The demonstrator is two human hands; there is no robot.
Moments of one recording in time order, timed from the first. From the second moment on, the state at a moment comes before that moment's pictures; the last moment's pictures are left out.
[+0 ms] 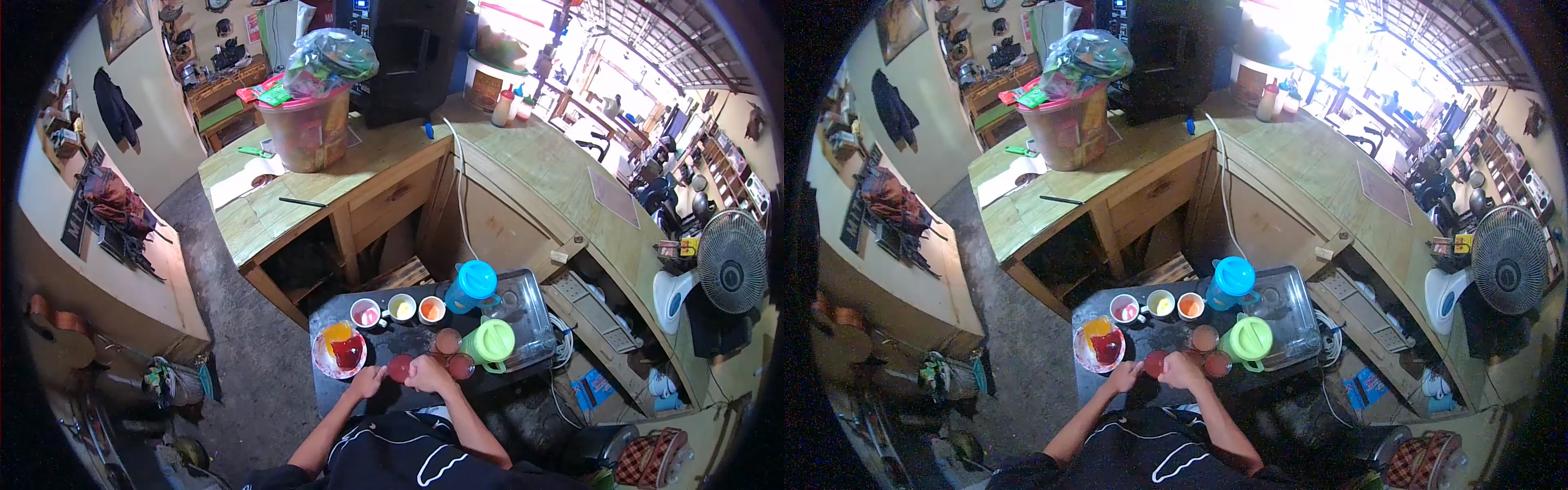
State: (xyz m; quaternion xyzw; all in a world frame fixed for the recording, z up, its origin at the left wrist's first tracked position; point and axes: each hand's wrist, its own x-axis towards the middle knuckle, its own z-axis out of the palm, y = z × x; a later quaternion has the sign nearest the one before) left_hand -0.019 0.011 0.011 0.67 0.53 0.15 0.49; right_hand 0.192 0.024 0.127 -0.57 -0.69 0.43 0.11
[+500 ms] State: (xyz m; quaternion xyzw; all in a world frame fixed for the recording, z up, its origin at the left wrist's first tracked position) left_hand -0.019 0.006 0.022 0.67 0.53 0.16 0.49; right_hand 0.187 0.017 0.109 -0.58 -0.59 0.51 0.23
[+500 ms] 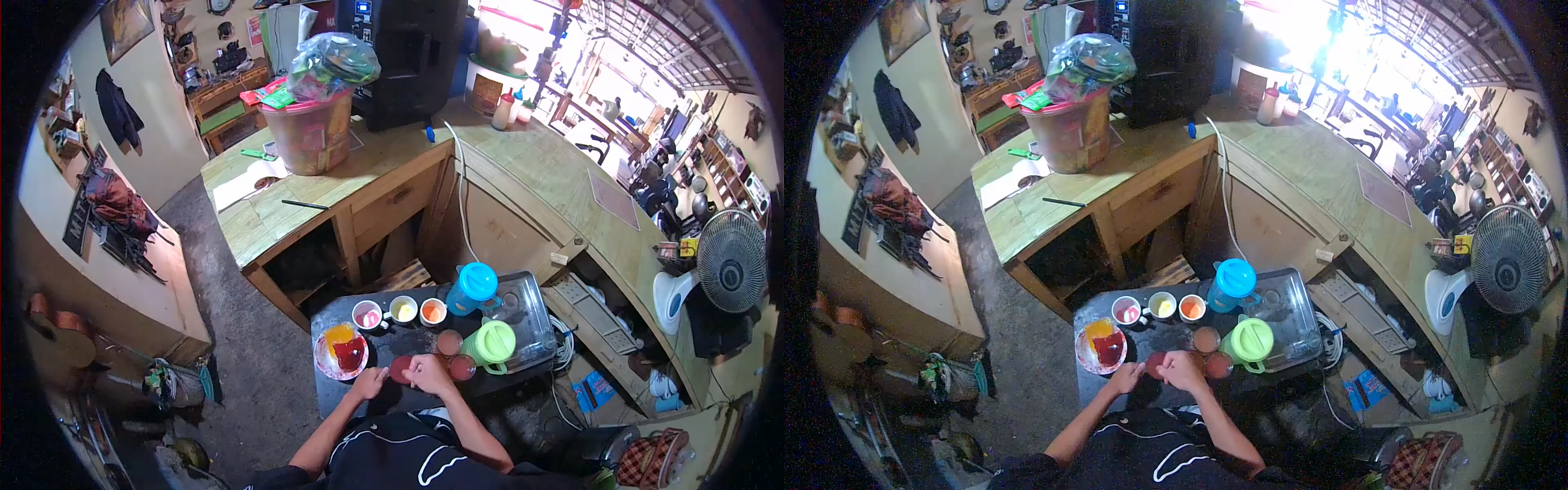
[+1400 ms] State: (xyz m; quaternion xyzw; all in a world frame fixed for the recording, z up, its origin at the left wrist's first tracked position) left_hand -0.016 0.007 0.014 0.68 0.53 0.19 0.47; right_hand 0.190 0.014 0.120 -0.64 -0.67 0.34 0.18
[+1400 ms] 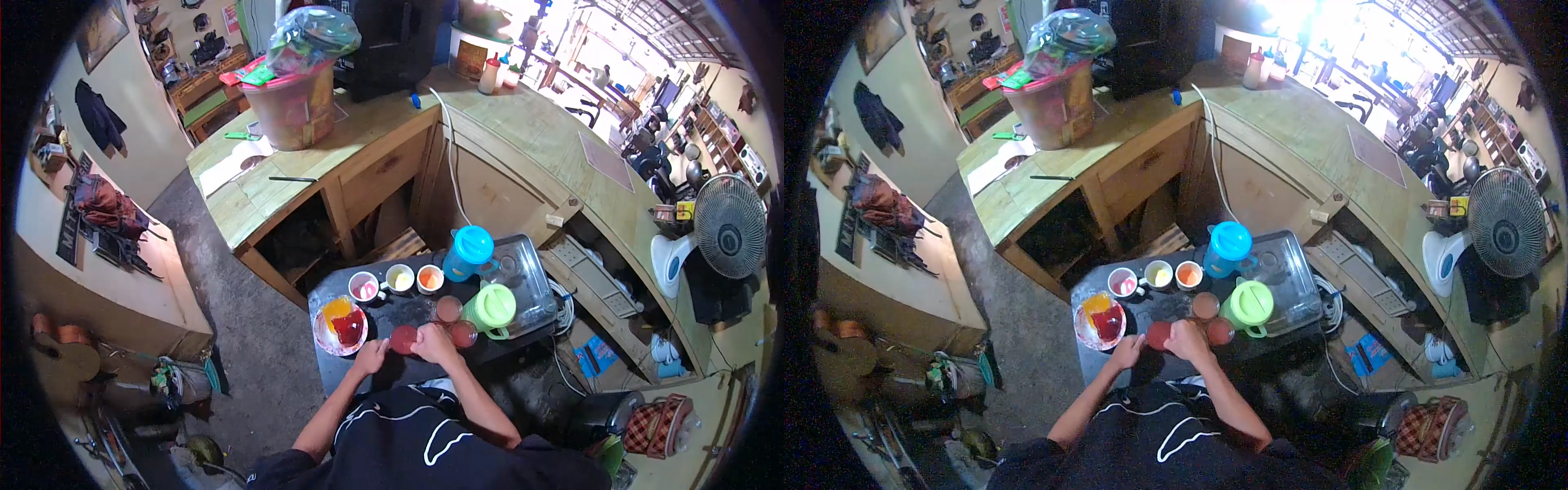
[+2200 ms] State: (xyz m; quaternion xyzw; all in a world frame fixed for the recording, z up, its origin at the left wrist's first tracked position) left_hand -0.012 0.006 0.020 0.67 0.57 0.16 0.45; right_hand 0.187 0.008 0.129 -0.59 -0.64 0.47 0.14
